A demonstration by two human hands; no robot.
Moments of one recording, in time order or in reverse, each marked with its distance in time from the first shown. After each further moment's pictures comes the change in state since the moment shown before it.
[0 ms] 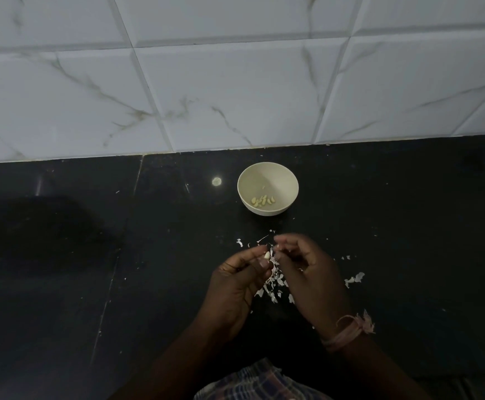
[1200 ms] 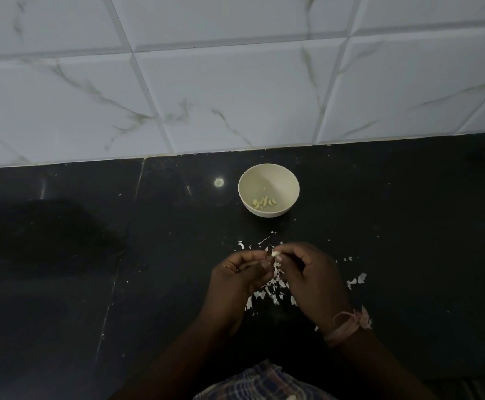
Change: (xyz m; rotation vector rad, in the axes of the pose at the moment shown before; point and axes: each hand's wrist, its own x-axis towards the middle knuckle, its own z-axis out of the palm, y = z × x) left_hand 0.009 -0.001 -0.007 0.223 0.072 0.030; right_hand 0.010 0.022 0.002 -0.172 -0.006 -0.071
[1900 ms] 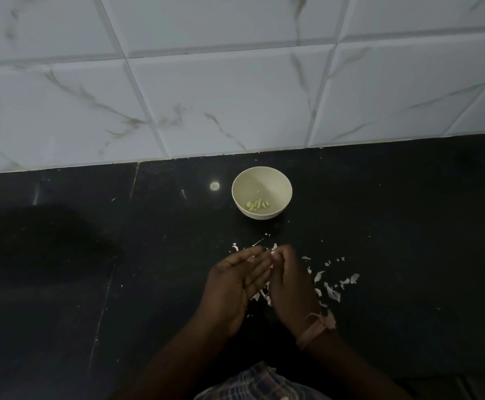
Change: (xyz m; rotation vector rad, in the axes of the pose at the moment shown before) left_hand -0.008 0.019 0.017 -0.109 0.063 -0.191; right_hand -0.013 -0.007 0.029 0.030 -0.051 0.230
